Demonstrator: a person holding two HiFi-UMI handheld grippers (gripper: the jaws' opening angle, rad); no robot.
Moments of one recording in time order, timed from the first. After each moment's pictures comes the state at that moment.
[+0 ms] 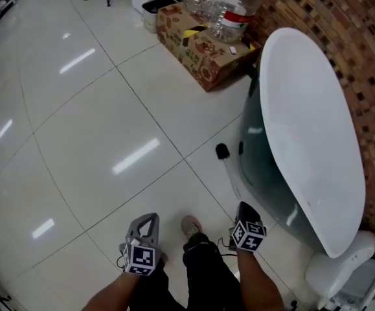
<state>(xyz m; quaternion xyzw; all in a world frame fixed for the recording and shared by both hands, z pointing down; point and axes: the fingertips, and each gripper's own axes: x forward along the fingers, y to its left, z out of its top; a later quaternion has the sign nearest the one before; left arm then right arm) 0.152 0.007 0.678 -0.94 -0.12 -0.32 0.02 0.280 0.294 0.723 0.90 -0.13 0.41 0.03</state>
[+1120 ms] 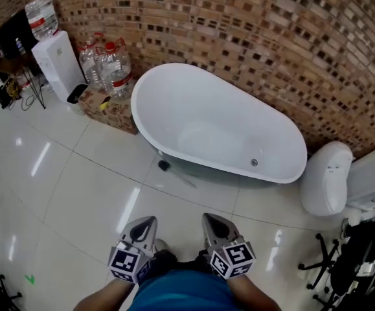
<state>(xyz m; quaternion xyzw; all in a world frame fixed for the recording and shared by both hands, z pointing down) 0.068 0.192 0.181 -0.91 -0.38 -0.18 -0.04 0.050 0.335 0.177 0.96 -0.15 0.20 -0.09</state>
